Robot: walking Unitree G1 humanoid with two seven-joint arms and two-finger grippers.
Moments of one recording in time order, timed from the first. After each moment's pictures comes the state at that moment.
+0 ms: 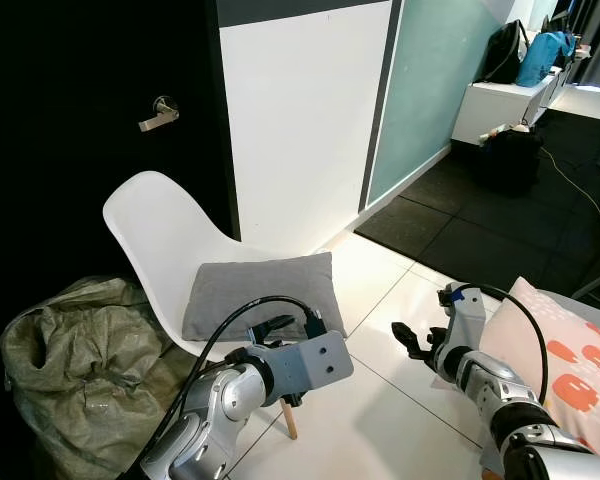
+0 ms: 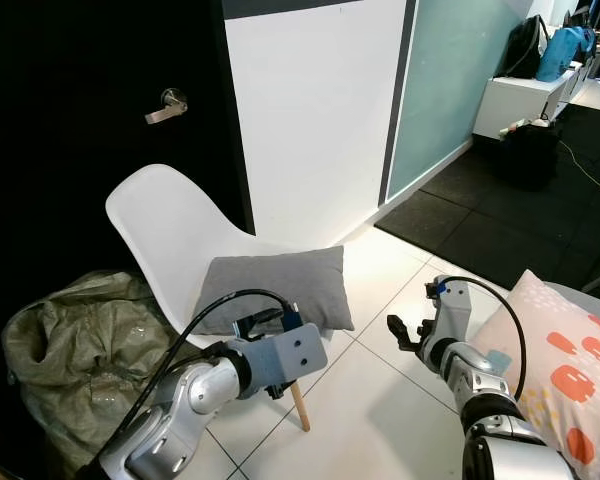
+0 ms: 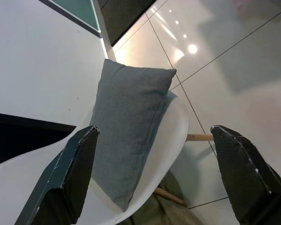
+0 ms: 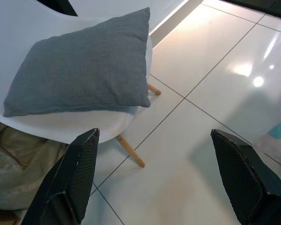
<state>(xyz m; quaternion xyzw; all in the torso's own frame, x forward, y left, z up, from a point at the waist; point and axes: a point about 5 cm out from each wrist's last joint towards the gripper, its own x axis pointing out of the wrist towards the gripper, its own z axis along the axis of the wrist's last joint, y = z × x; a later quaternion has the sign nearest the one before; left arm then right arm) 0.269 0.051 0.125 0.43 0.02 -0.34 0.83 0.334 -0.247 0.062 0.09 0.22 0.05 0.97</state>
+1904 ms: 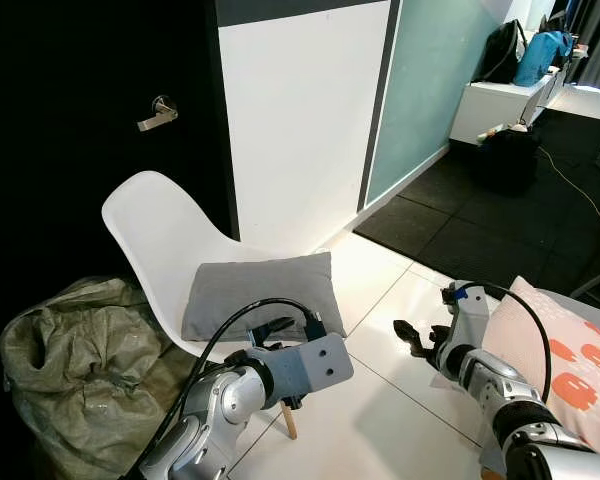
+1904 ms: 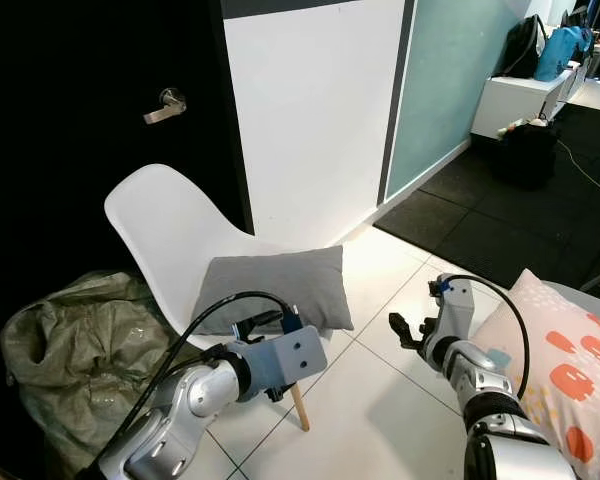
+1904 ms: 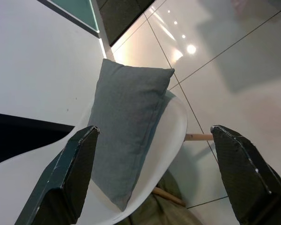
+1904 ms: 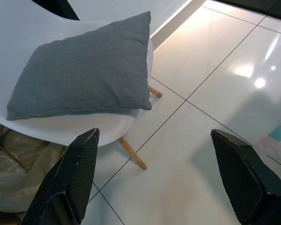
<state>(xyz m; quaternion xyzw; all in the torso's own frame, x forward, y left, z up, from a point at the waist) 0.267 0.051 0.124 0.43 0.02 -0.34 0.83 0.335 -0.247 0.064 0.10 0.22 0.05 0.97</state>
